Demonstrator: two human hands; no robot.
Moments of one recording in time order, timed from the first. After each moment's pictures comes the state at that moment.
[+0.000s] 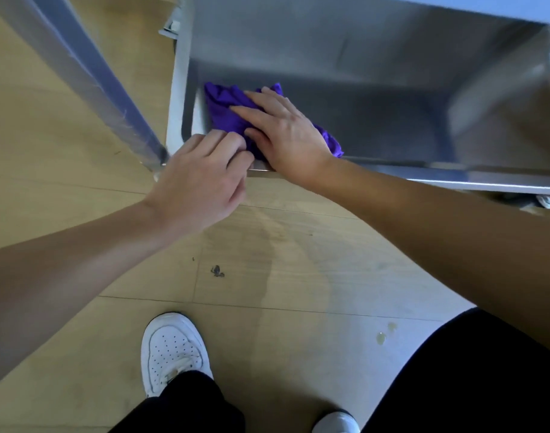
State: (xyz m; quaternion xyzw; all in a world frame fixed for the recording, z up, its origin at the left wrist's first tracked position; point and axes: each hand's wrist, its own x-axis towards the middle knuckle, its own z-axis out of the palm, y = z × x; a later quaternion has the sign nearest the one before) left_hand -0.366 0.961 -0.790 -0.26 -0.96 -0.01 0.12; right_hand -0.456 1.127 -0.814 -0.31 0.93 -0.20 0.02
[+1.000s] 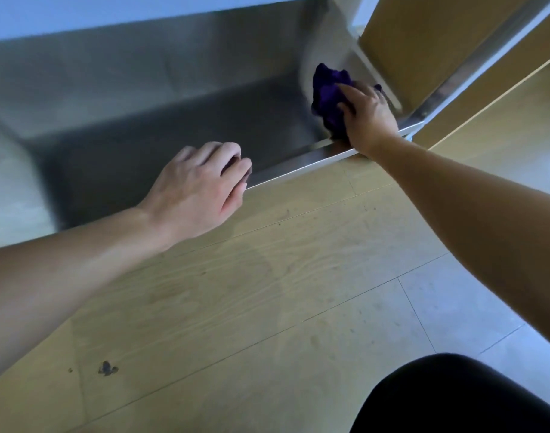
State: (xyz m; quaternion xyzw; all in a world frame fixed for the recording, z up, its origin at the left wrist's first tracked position) left_hand -0.443 1.171 -0.804 -0.46 -0.88 -0.05 0.11; right_hand -0.456 1.493 -0.803 0.12 0.98 -0.14 -0.06
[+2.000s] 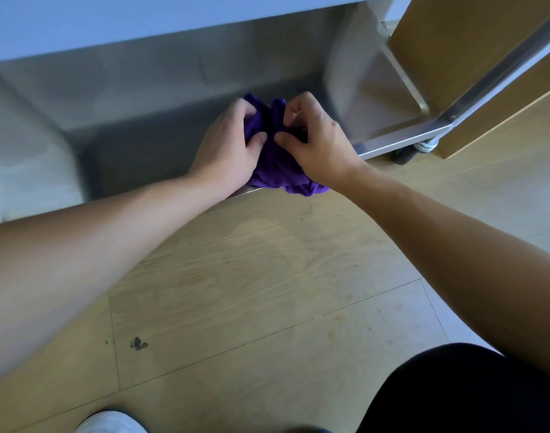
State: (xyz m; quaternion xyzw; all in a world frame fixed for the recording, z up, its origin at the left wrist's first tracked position) left_hand -0.464 1.193 -0.785 -0.18 -0.90 -0.40 -0.04; right_hand -0.427 1.354 -0.777 0.03 0.92 -0.39 -0.03
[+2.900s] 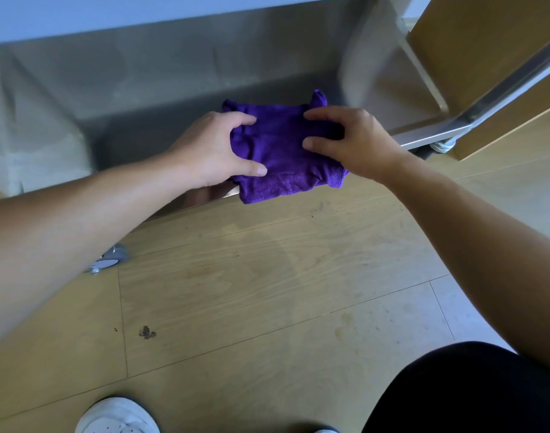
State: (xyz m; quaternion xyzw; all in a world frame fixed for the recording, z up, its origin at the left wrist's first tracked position) left_hand -0.469 1.147 -0.769 -0.17 -0.92 -0.31 -0.17; right_hand -0.426 1.380 -0.763 0.03 0.94 -0.33 0.06
